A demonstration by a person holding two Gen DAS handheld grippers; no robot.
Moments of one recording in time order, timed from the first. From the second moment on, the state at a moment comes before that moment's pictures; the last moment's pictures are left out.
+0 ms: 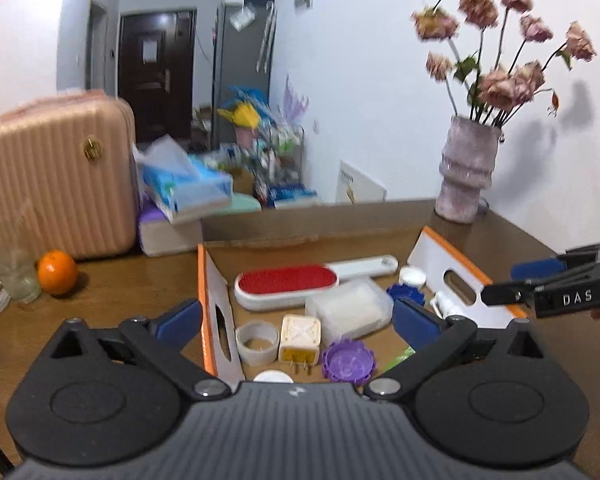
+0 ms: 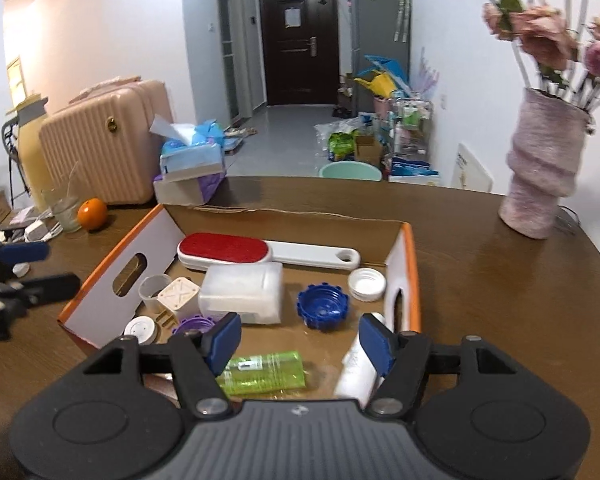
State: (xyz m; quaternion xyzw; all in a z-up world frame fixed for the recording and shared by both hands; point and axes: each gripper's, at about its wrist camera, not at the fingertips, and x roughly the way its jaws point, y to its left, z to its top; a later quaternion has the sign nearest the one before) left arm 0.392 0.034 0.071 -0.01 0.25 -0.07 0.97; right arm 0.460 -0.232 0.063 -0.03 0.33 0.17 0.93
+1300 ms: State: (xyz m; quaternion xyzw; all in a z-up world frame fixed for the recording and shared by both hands) left arm 0.182 0.002 0.061 0.00 0.12 -0.06 0.99; right arm 0.228 -0.223 0.056 -0.04 0.13 0.14 0.98
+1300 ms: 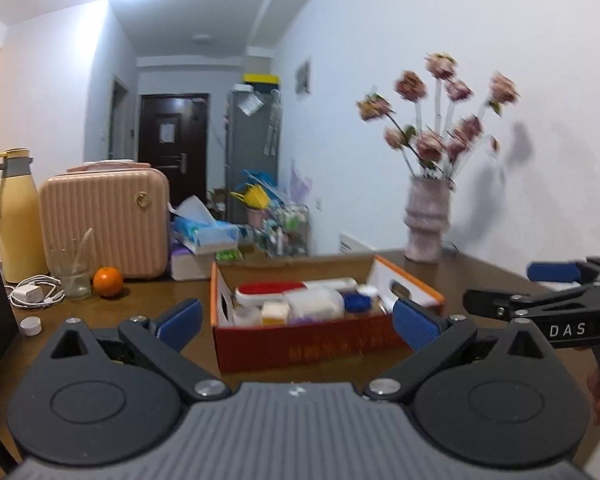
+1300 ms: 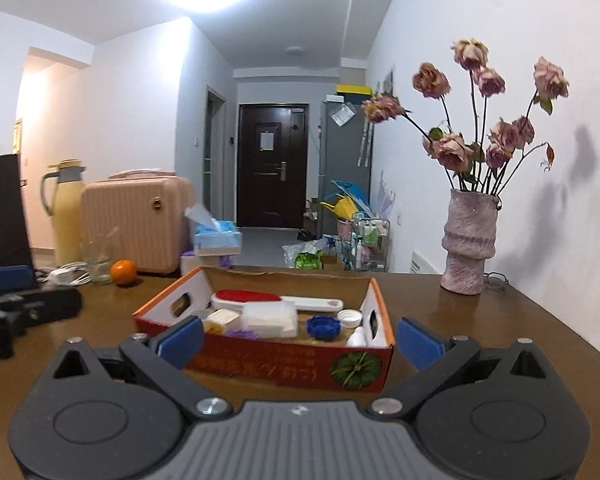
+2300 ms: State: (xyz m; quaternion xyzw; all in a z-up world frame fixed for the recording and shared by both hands) left arm -0.026 0.017 0.012 0.03 0.15 -0.01 0.99; right arm -0.013 -0.191 0.010 -0.03 0.17 0.13 0.98
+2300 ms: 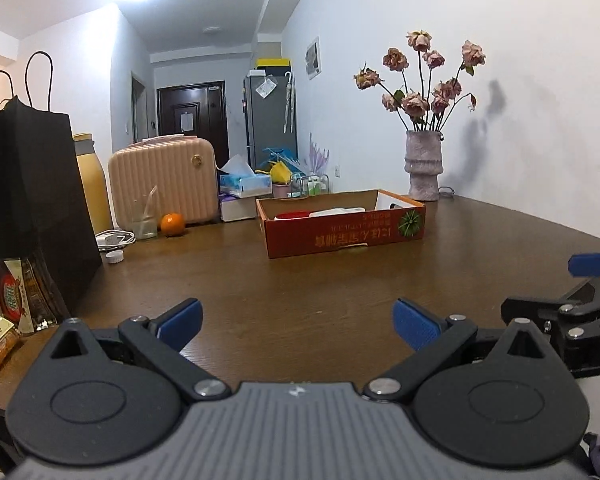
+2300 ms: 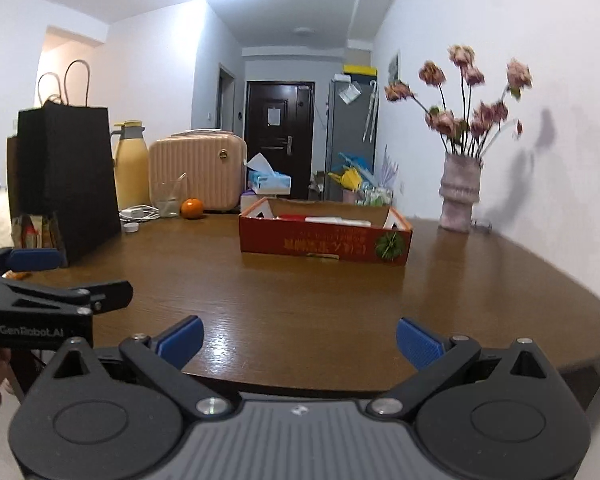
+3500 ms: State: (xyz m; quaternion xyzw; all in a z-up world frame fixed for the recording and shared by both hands) left arm -0.023 0.011 0.011 0.04 0.15 -0.03 0.99; right arm -0.011 -0.191 0.009 -0.02 0.17 0.13 0.98
